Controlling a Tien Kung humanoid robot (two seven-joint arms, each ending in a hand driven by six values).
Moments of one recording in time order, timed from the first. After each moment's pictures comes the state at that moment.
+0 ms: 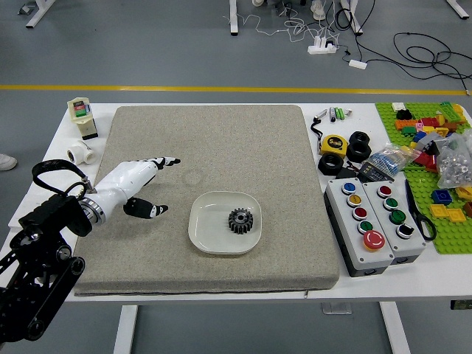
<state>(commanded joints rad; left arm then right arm) -0.31 0.22 -1.27 -1.32 2.27 -0.21 -0.07 0.12 -0.19 1.29 0.18 -1.04 -0.29 -0.23</state>
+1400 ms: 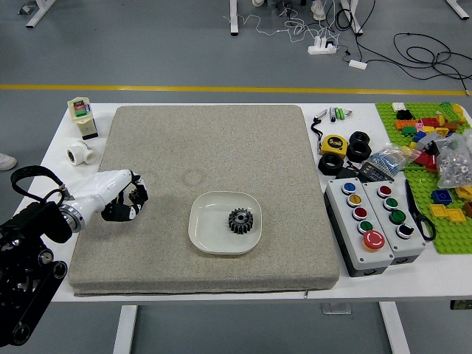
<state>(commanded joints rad) -0.28 0.23 -1.31 -1.35 2.27 -0.19 -0.02 0.11 -0.18 1.29 0.18 -1.05 -0.29 -0.24</state>
